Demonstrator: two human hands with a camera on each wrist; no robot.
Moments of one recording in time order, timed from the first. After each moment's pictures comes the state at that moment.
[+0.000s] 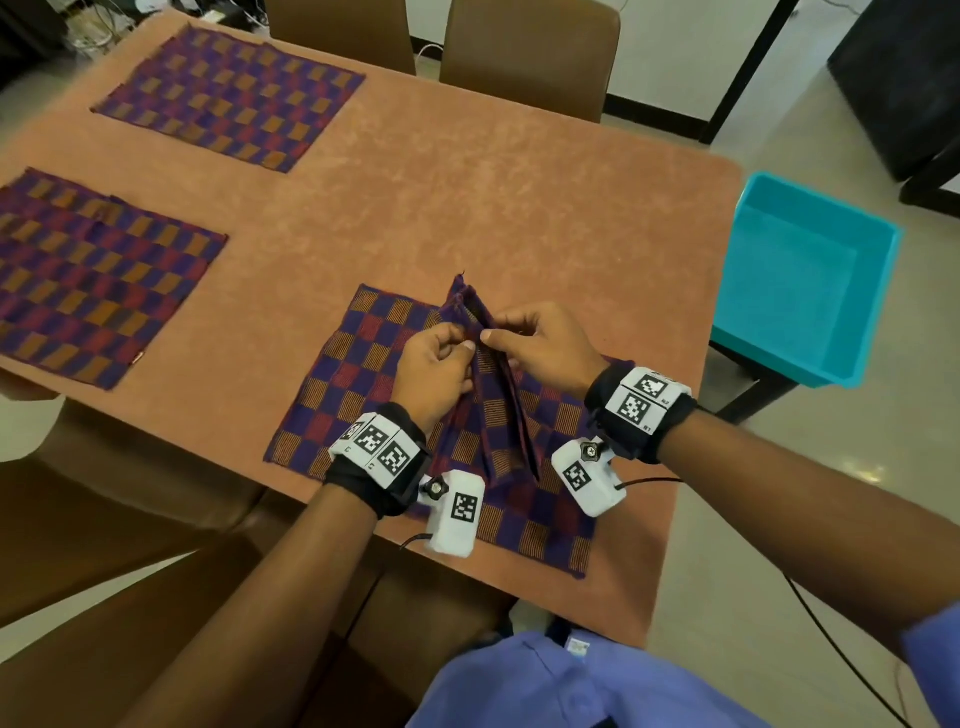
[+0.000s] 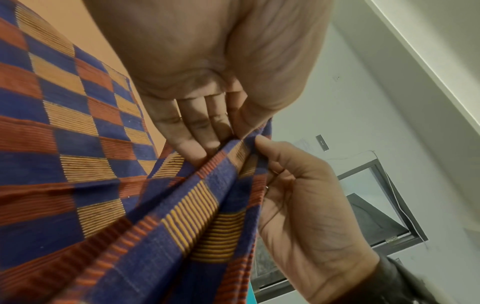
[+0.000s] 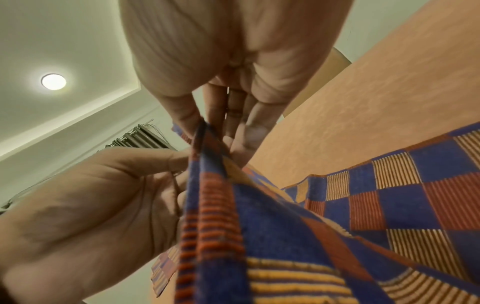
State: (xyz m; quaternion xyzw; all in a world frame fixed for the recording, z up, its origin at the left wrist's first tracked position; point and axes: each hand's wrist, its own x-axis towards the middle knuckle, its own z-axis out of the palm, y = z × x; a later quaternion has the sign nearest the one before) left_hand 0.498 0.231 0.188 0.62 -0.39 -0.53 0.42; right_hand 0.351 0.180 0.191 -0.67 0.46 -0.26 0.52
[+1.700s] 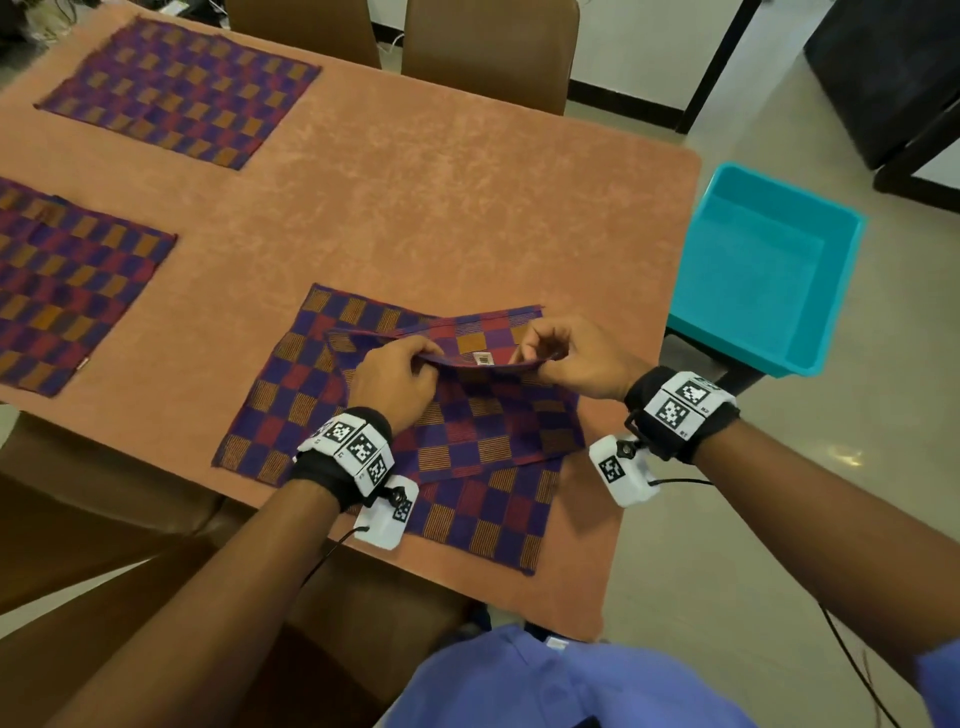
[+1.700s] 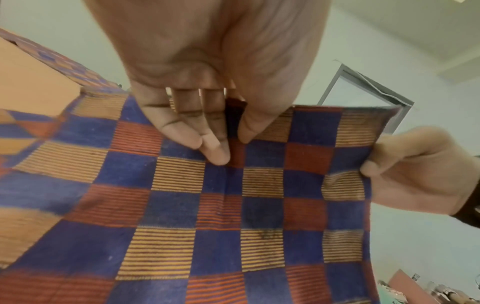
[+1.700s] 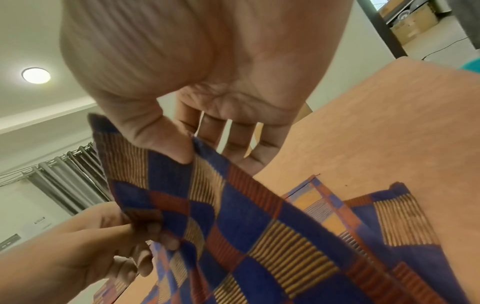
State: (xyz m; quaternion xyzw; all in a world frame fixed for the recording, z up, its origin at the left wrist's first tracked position) left_hand 0.485 0.224 0.166 0.71 -0.61 -0.28 0.20; right_hand 0.248 0.170 0.178 -0.70 0.40 -0.19 0.56
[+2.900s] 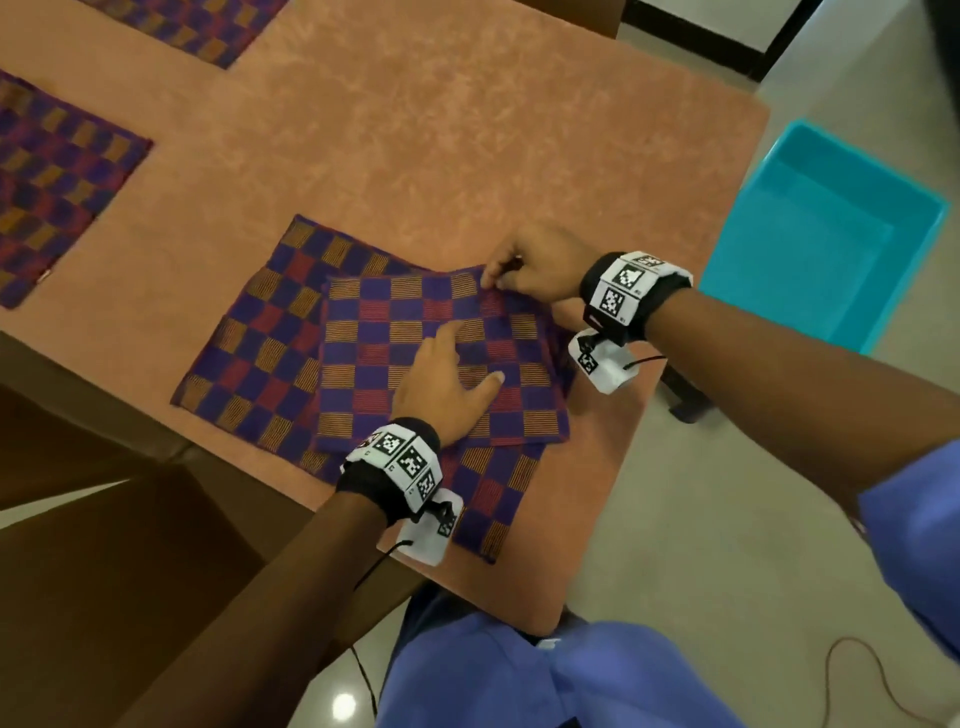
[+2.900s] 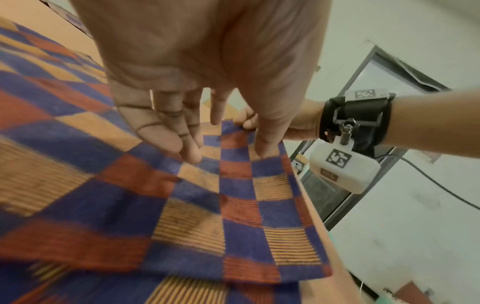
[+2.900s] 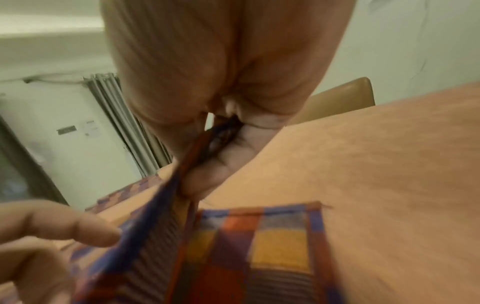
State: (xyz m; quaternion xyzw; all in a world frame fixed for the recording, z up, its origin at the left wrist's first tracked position) left_hand 0.405 0.239 0.115 0.75 -0.54 -0.34 0.17; right_hand 0.278 0.063 0.146 -0.85 0.38 0.03 0.36
